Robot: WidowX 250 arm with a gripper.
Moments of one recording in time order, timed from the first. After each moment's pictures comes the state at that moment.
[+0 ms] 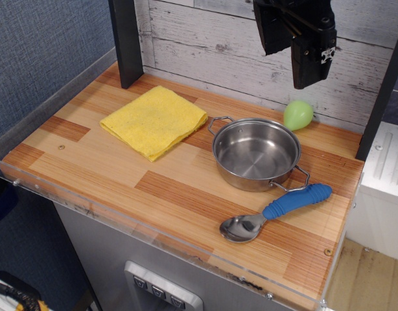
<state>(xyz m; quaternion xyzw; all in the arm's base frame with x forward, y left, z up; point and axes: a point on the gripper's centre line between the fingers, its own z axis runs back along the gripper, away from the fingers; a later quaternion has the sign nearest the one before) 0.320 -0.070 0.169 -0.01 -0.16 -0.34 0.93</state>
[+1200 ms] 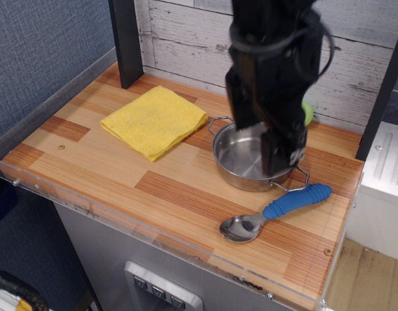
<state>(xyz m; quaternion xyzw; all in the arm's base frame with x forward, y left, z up) 0.252 -0.077 0.128 0.00 -0.14 -0.34 0.93</state>
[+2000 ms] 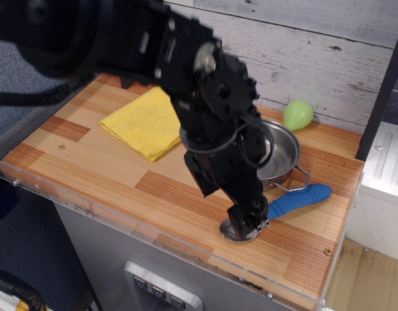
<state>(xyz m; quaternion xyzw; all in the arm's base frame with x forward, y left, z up) 0.229 -0.063 0.071 -0.02 -0.17 -0.24 0.95</state>
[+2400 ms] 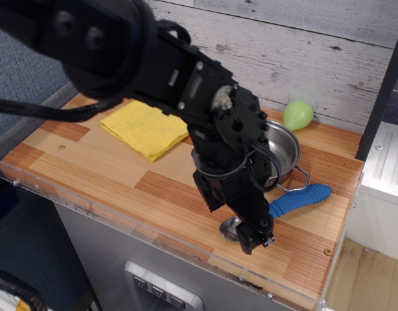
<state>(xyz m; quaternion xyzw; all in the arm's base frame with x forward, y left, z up) 0.236 -0.067 0.046 -0.01 -0.16 -0.24 0.96</state>
